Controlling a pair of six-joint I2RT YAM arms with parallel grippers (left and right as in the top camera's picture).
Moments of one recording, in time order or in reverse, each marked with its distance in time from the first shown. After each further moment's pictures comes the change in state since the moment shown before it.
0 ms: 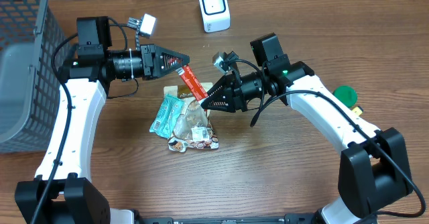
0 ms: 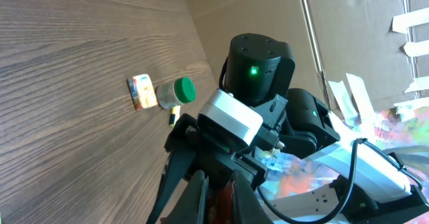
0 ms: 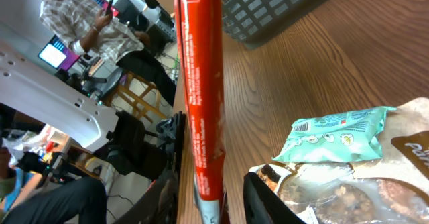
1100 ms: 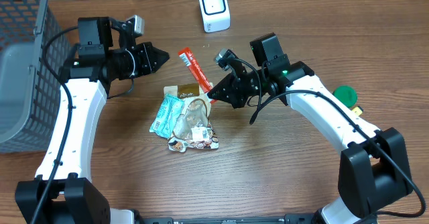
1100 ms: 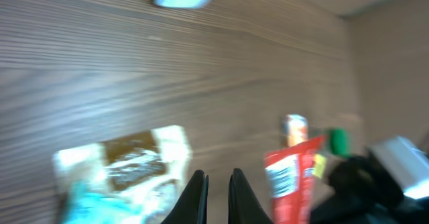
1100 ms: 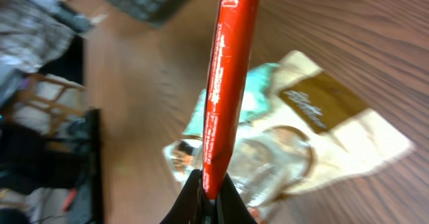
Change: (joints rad) left arm -0.001 0.000 0.000 -0.009 -0.677 0.000; right arm 0.000 0.000 0.000 0.005 0.377 0.082
